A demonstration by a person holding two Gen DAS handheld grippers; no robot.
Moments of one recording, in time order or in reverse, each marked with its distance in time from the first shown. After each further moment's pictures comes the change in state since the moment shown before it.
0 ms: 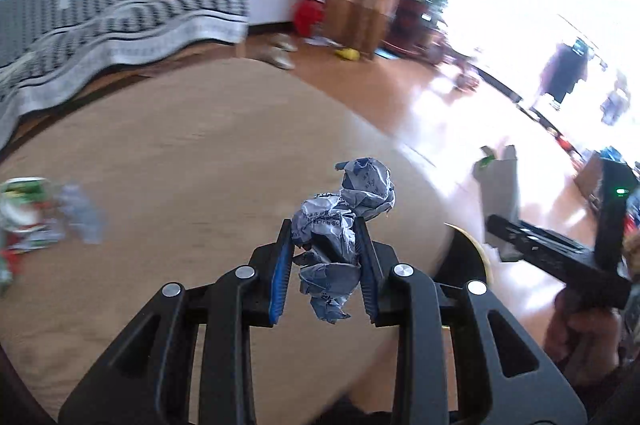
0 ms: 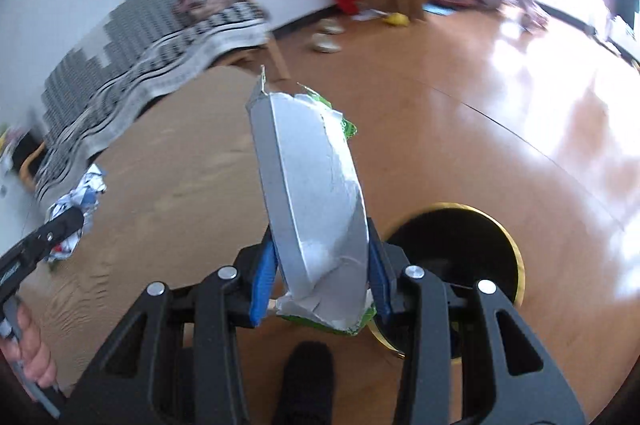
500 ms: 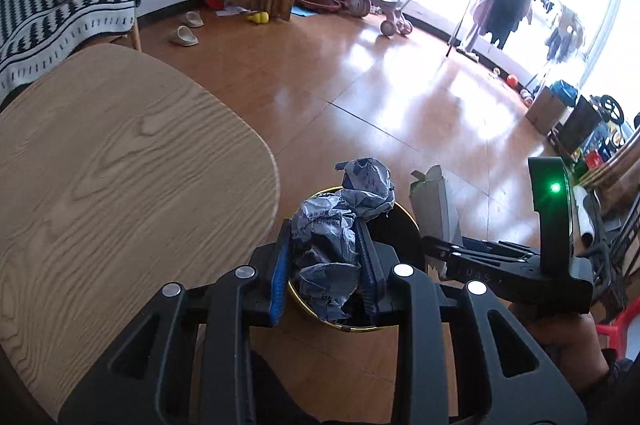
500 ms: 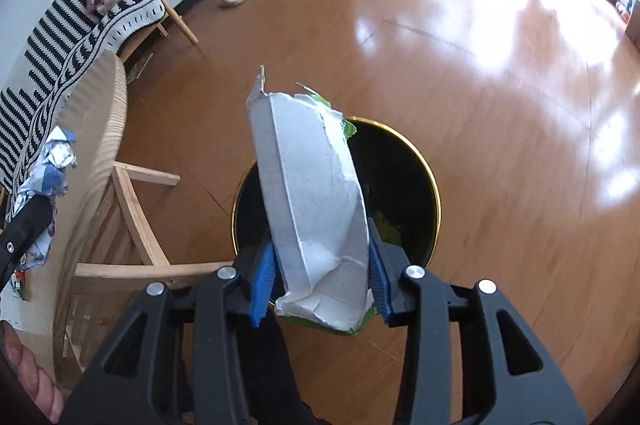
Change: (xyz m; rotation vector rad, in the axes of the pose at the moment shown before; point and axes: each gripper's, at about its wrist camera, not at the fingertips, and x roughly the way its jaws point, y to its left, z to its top) left arm 0.095 -0.131 -0.021 0.169 0.122 -0.166; right arm 0.036 -0.145 -0.047 0.210 0.209 -0.133
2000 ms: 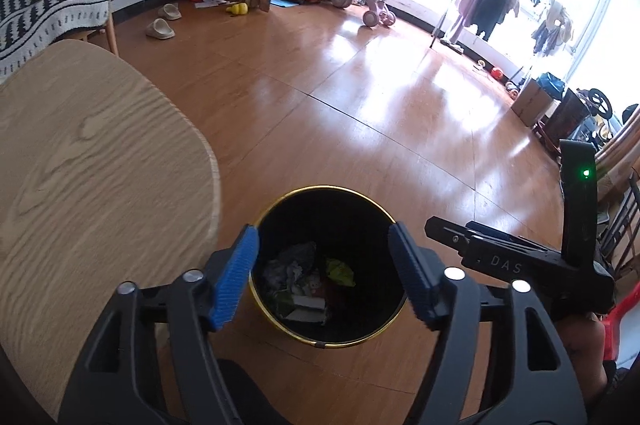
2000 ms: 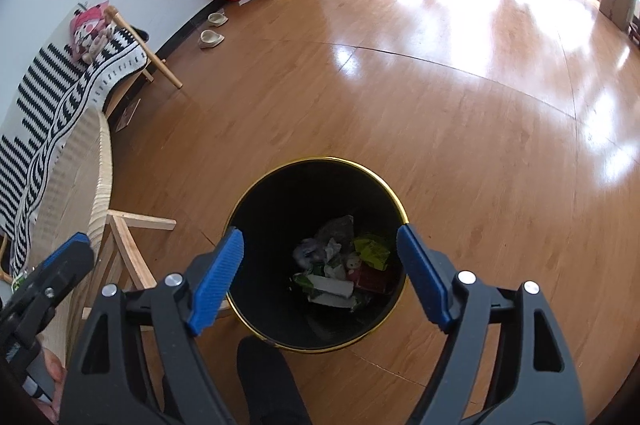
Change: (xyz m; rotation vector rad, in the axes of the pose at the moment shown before) left arm 0.031 -0.014 0.011 0.009 0.016 -0.057; right arm -0.020 -0.021 0.016 0.101 -0.127 -0.011
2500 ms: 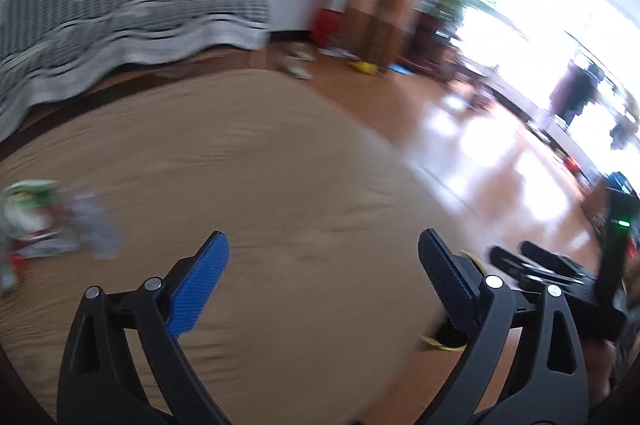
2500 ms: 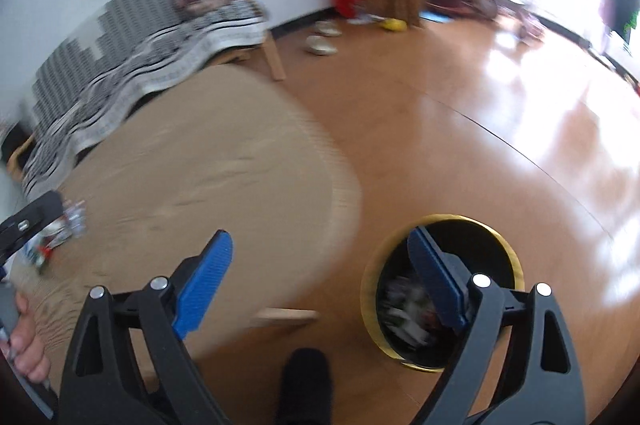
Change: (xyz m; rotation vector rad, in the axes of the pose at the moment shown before) left arm -0.189 0.186 -0.024 -0.289 -0.202 0.324; right arm -0.046 0.230 -0.027 -0.390 -0.100 0.151
